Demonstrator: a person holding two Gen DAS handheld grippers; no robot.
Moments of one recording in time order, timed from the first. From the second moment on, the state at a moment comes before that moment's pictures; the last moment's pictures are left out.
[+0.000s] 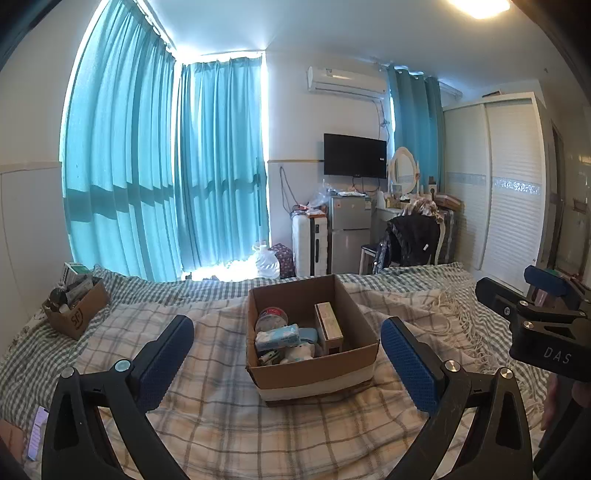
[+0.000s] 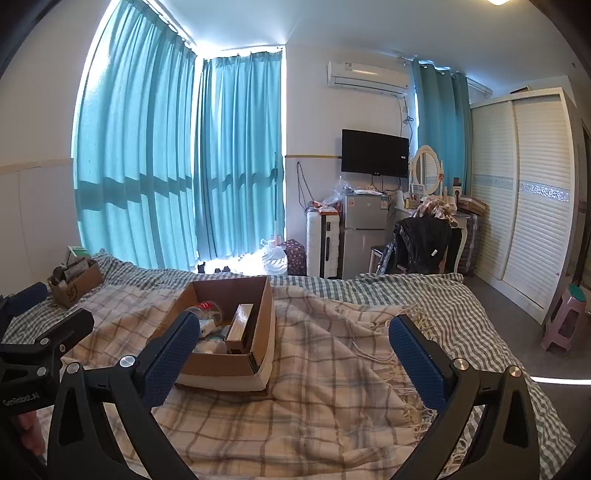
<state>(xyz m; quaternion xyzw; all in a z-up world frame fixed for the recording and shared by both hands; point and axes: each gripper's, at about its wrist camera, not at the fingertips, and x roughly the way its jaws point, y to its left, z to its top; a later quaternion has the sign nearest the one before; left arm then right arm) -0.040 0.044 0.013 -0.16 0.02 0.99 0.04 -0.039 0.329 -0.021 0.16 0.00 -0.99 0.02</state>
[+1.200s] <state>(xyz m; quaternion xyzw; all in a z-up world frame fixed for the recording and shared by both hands) -0.044 0.044 0.008 -0.18 0.02 0.98 0.04 -0.038 0.324 -0.022 0.16 0.01 -0.99 0.03</state>
